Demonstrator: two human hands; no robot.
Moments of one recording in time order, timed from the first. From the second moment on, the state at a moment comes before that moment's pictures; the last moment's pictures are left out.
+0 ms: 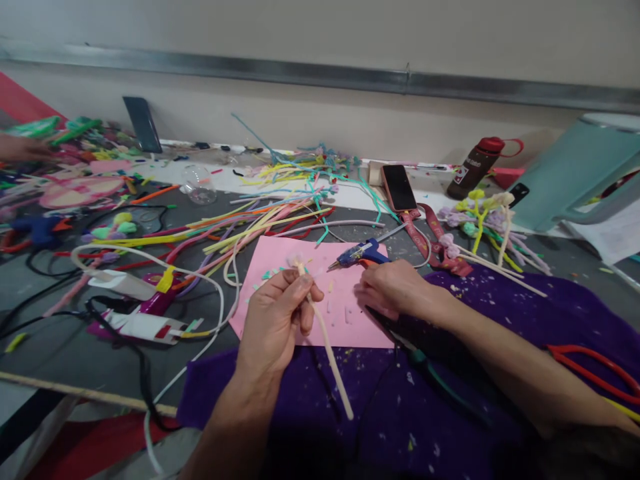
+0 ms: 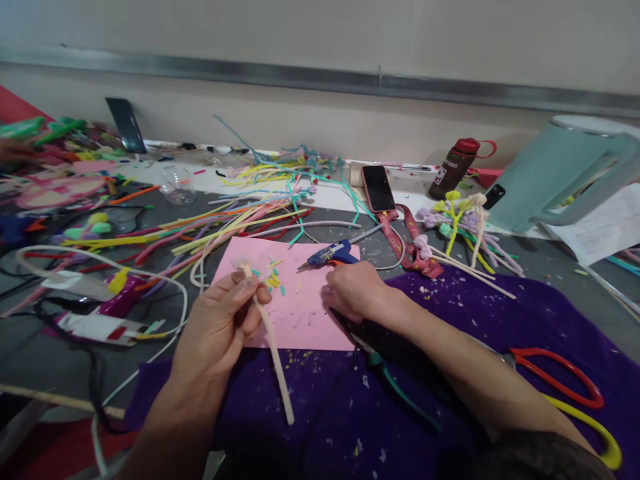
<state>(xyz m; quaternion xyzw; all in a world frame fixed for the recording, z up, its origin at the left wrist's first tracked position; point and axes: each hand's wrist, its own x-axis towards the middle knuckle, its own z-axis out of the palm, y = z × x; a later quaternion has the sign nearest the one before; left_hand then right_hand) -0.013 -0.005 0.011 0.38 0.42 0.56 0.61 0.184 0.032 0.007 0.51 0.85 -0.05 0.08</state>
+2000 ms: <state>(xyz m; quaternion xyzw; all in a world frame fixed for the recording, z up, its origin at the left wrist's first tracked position) -0.005 -0.012 0.004 0.55 0.48 0.28 0.62 0.191 0.015 0.042 0.31 0.90 -0.20 -0.25</state>
